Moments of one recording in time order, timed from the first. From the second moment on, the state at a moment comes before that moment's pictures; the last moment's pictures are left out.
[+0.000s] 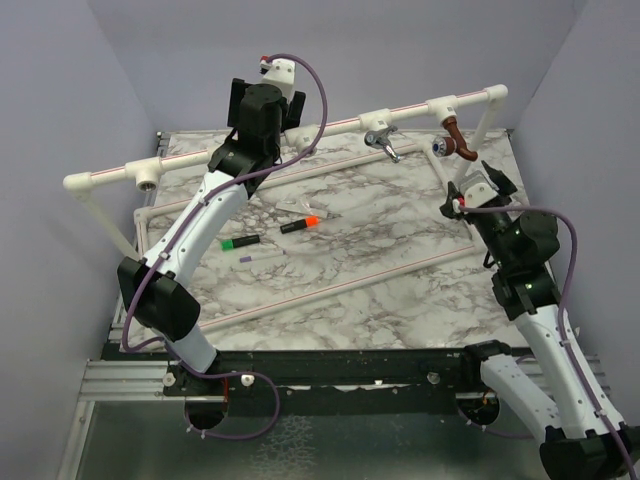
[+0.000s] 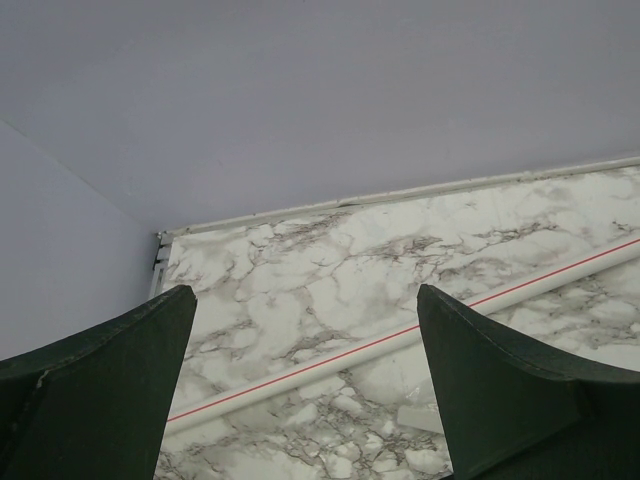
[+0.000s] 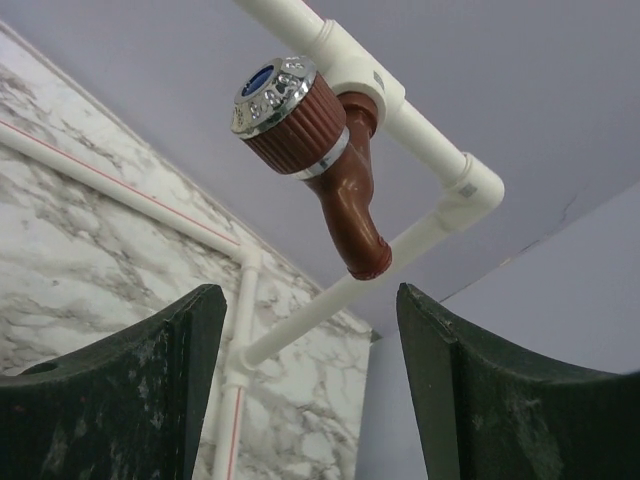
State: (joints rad) left arm -0.49 1.65 1.72 -0.27 -0.51 0.16; right arm 0.19 0.74 0.79 0.06 -0.13 -0.68
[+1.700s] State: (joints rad) left arm -0.51 1.65 1.72 -0.26 -0.52 0.16; right arm 0.19 0.98 0.78 0.51 -0.08 -0.48
